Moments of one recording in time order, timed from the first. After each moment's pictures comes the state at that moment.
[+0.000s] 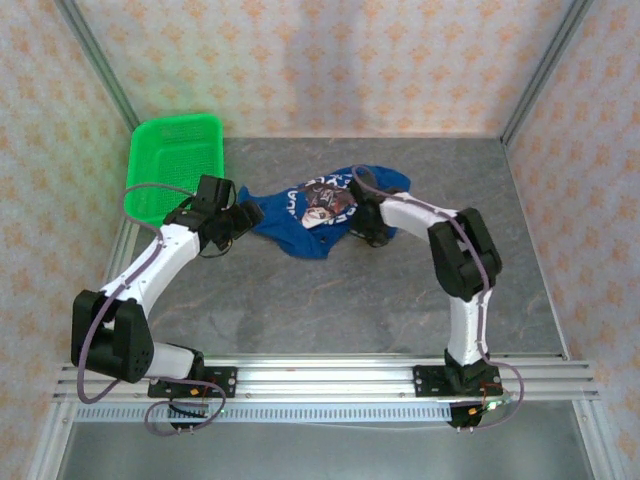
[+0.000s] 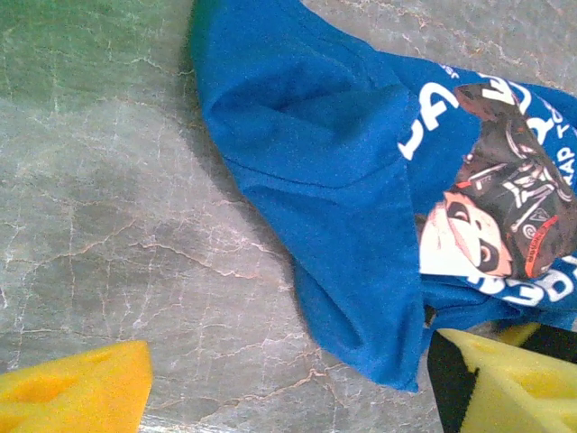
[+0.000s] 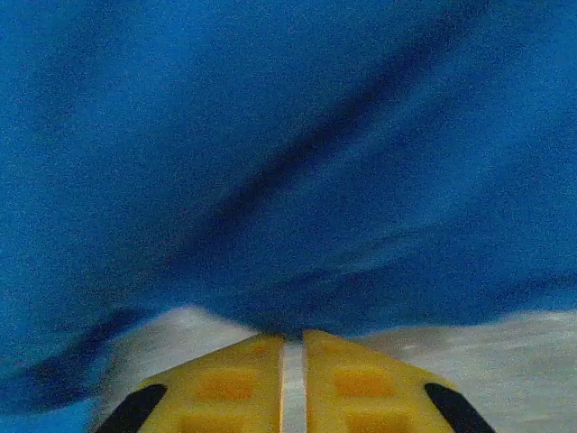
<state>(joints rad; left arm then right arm) -0.18 1.38 1.01 -0.59 0.08 -0.83 0.46 1.97 1.36 -0.67 0.09 0.83</state>
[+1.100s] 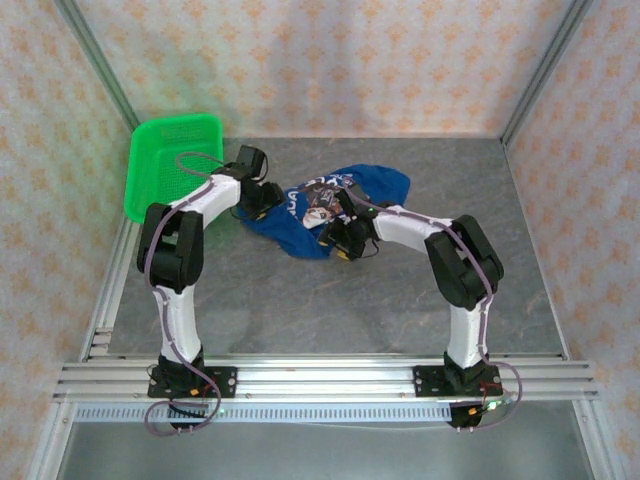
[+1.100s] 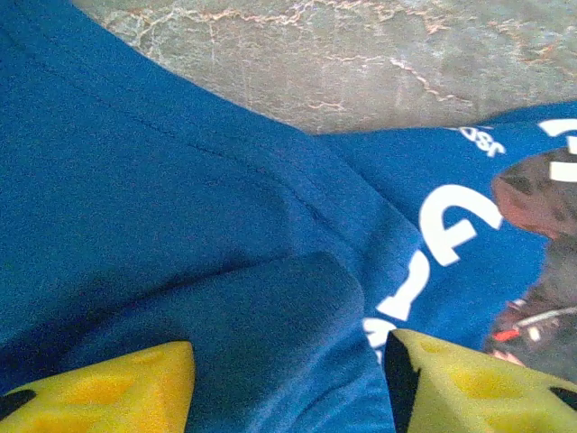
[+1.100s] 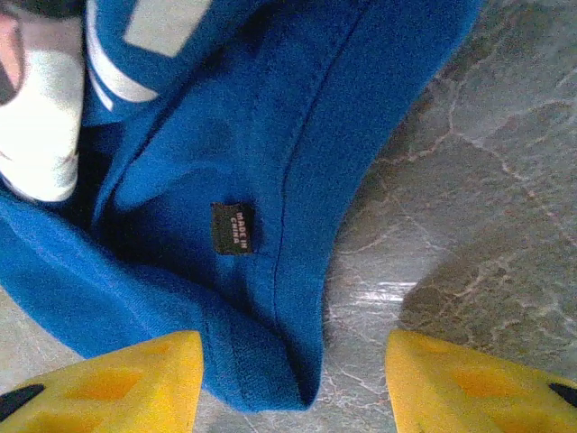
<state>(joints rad) -0.19 2.04 1.51 -0.59 0.17 -0.73 0.58 1.94 1.27 -0.46 -0.31 1.03</state>
